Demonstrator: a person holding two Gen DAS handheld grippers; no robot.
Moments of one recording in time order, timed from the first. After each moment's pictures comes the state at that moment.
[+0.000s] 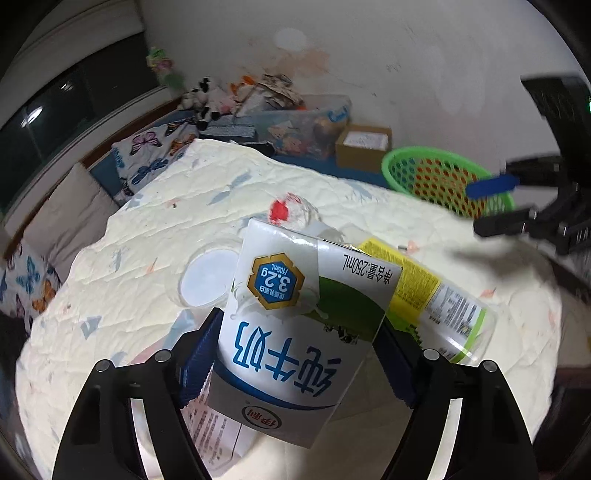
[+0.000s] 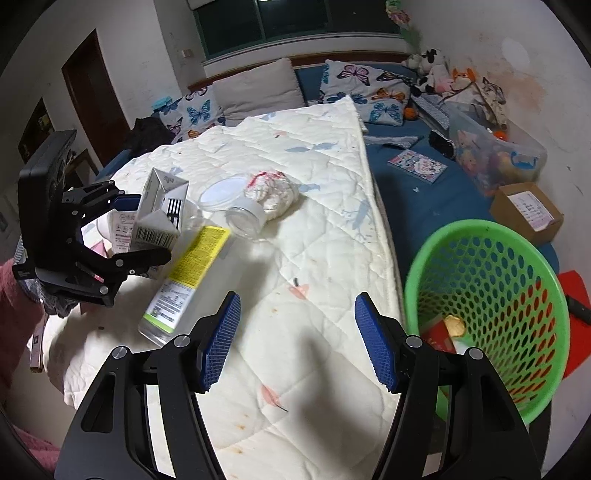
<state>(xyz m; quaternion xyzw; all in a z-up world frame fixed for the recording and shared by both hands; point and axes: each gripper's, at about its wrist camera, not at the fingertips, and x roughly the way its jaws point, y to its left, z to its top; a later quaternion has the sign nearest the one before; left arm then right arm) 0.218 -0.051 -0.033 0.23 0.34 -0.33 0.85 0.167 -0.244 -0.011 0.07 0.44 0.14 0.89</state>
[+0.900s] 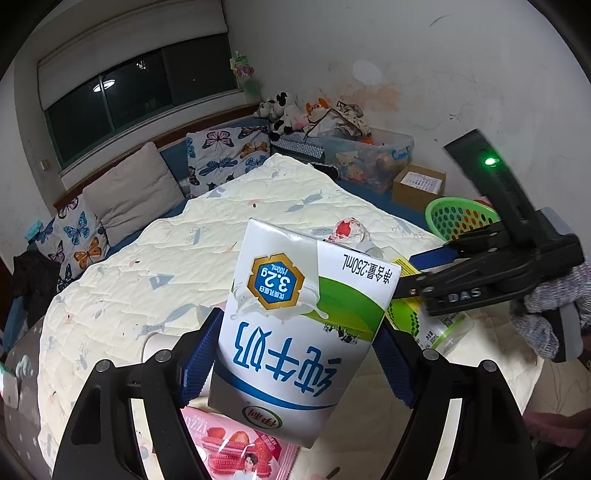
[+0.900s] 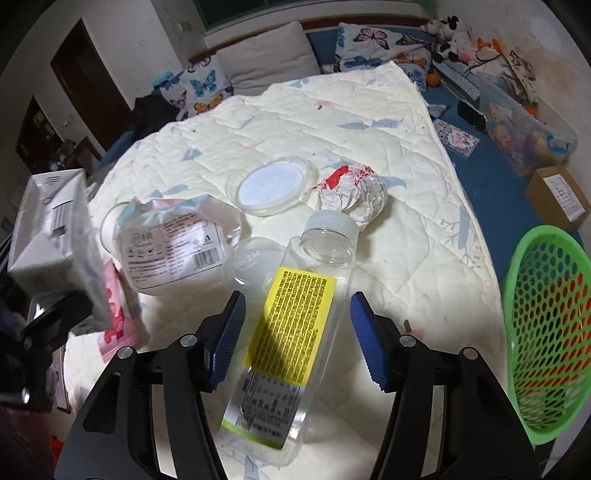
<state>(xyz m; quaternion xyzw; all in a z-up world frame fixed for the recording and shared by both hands) 0.173 0.001 0.012 0.16 0.32 -0.23 0.91 0.236 -0.157 -0.024 0.08 0.51 0.15 0.84</state>
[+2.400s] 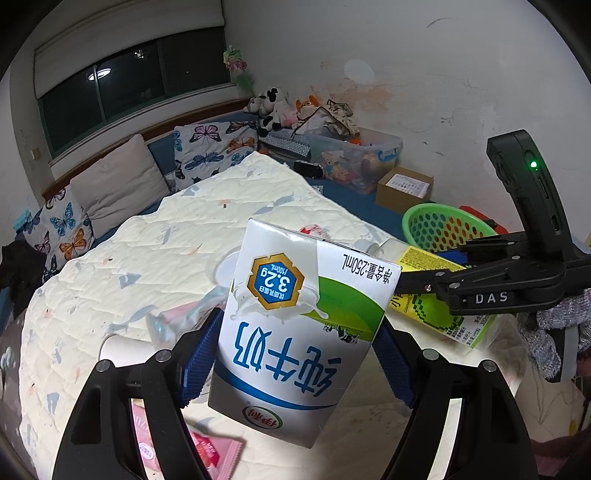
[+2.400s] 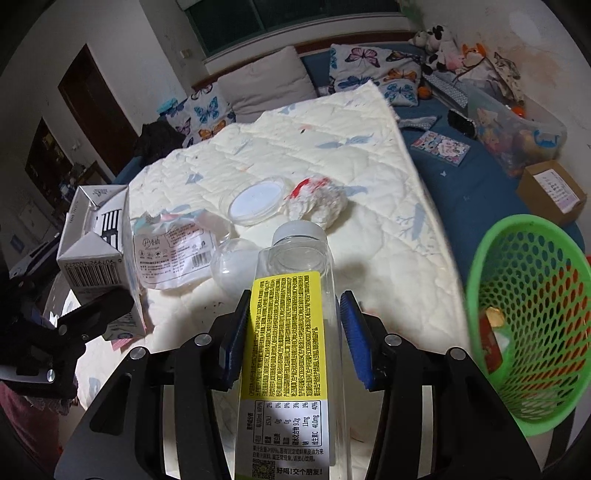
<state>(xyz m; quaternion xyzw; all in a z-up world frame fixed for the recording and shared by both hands) 0.170 -0.047 0.010 0.14 0.34 -0.24 0.90 0.198 -0.212 -0.005 0.12 0.46 0.15 0.86</state>
